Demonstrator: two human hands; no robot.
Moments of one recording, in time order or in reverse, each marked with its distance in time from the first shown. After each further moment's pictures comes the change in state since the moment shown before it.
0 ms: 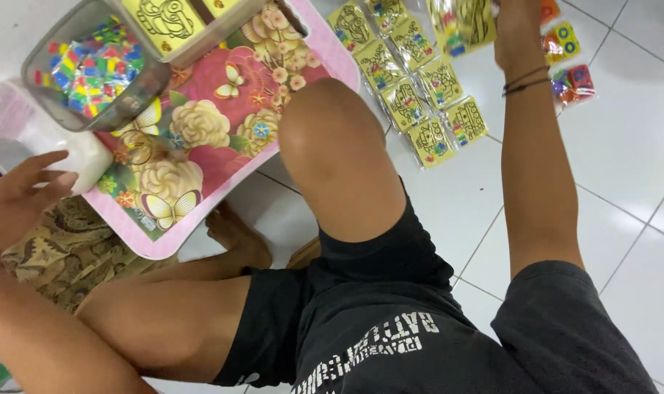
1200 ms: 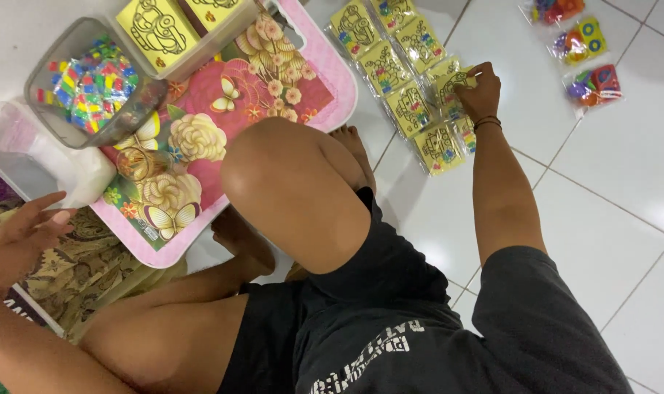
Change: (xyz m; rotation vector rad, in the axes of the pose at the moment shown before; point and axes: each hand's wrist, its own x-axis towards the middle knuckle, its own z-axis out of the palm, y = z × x) left_hand -0.021 -0.023 0.002 -0.144 -0.015 -0.185; right_hand -0.040 0.246 -0.032 -0.597 0.071 0.119
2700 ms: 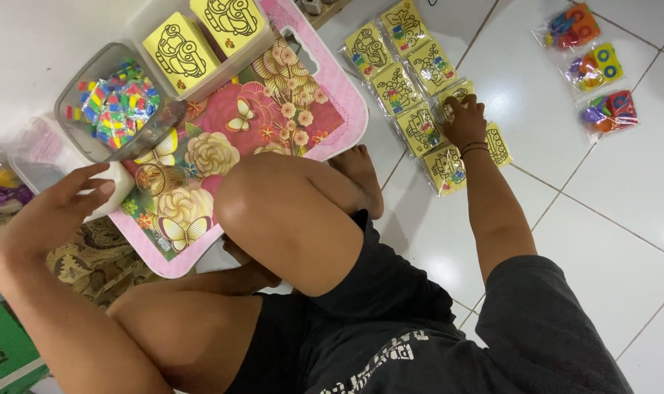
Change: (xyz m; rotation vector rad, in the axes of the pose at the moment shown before) left_hand -0.023 0.193 0.041 0.426 0.066 -0.290; right_hand -0.011 -0.021 0.046 -0.551 -0.207 -0.064
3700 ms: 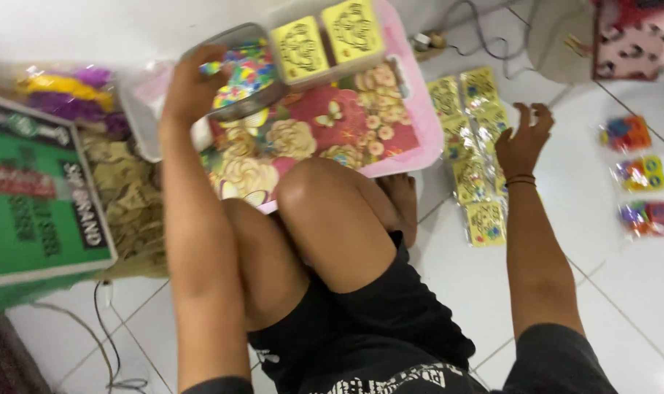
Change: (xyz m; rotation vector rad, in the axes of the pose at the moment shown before) left_hand 0.158 -0.029 0.033 -0.450 0.648 0.993; right_hand 0.022 -0.115 -0.110 0.219 0.466 -0.409
